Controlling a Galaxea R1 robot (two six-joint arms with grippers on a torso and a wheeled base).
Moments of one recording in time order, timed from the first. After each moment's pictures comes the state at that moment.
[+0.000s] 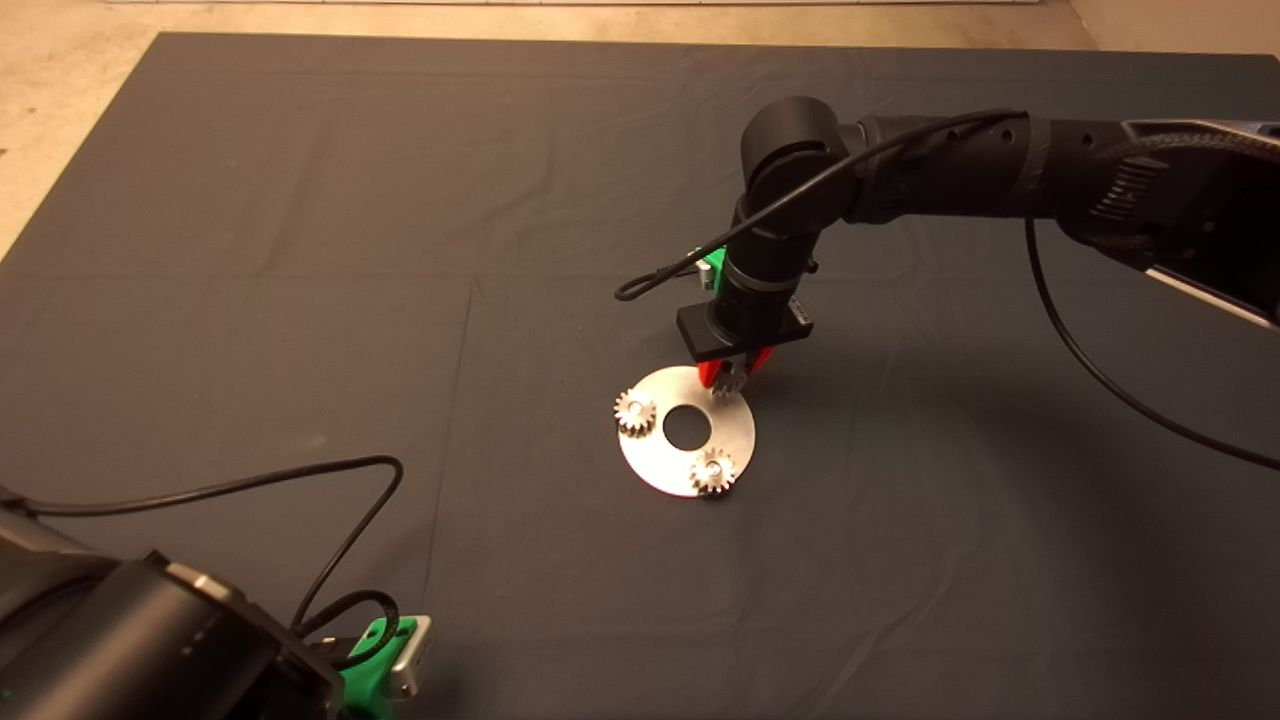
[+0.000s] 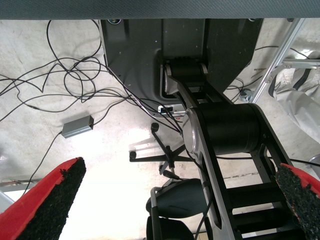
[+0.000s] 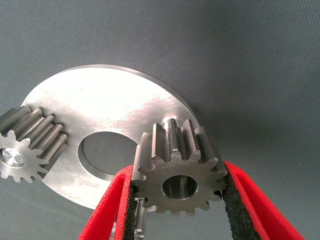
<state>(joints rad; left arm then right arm) -0.05 2.27 -0.29 0.34 1.53 -1.94 0.38 2.86 -1.40 -0.16 -1.53 1.22</state>
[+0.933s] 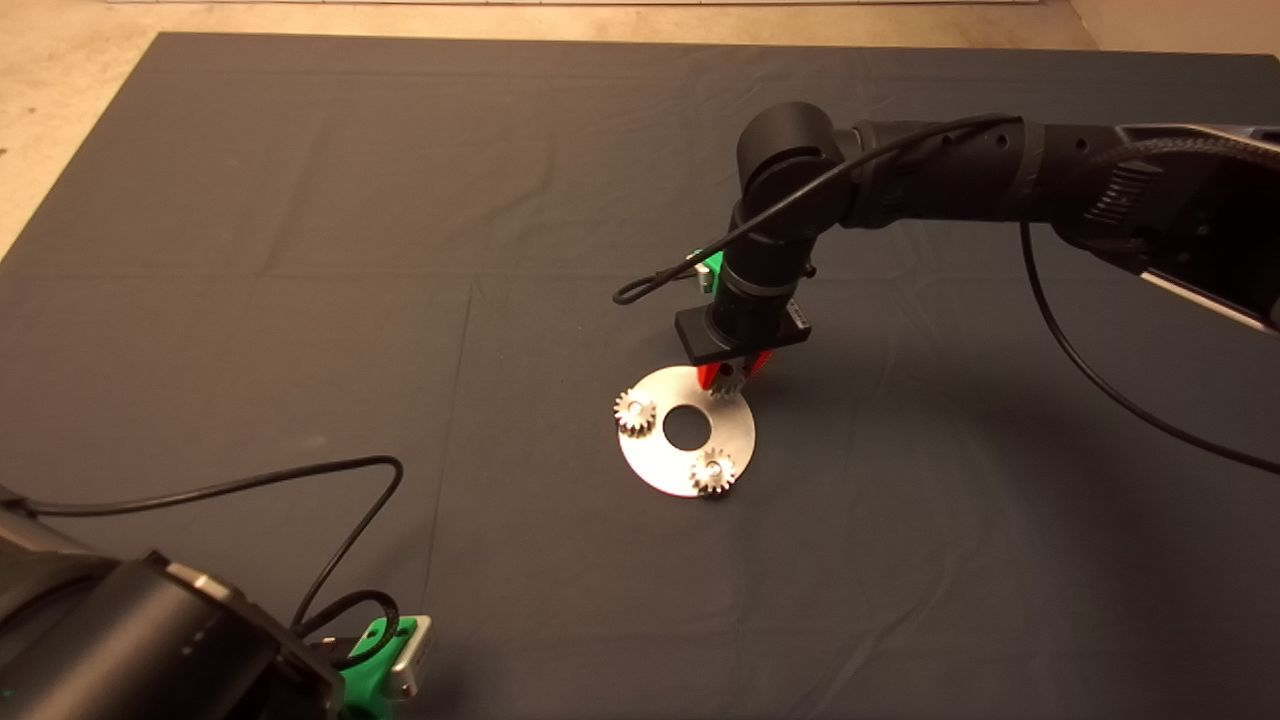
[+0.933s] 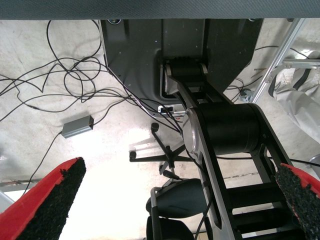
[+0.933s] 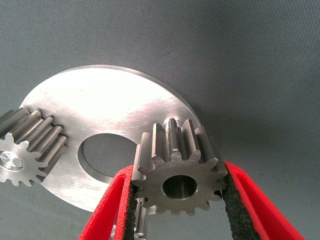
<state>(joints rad) -0.05 2.27 -0.29 0.34 1.53 -1.94 0.38 2.86 -1.40 -0.16 -1.53 1.23</state>
